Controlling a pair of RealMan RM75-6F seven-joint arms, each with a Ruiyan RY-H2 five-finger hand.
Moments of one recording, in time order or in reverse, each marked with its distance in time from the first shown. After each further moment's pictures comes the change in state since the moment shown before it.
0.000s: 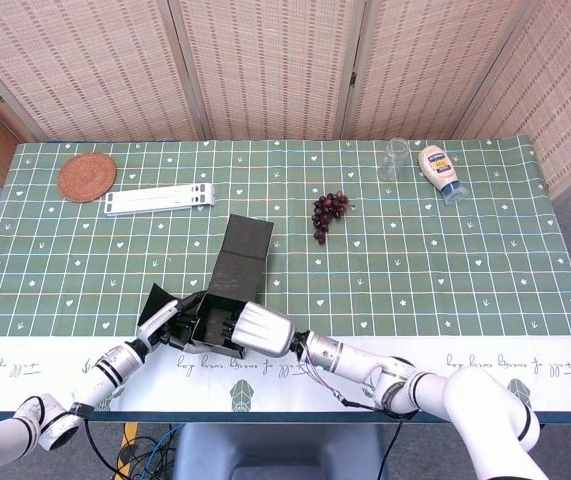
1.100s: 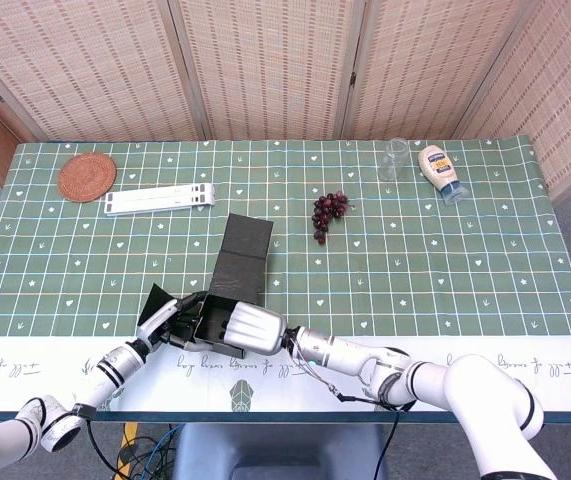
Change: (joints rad) left arm 0.006 0.000 -0.013 -0.017 -0.014 0.001 -0.030; right arm 0.078 0.065 0.009 -0.088 0.009 -0.138 -0.014
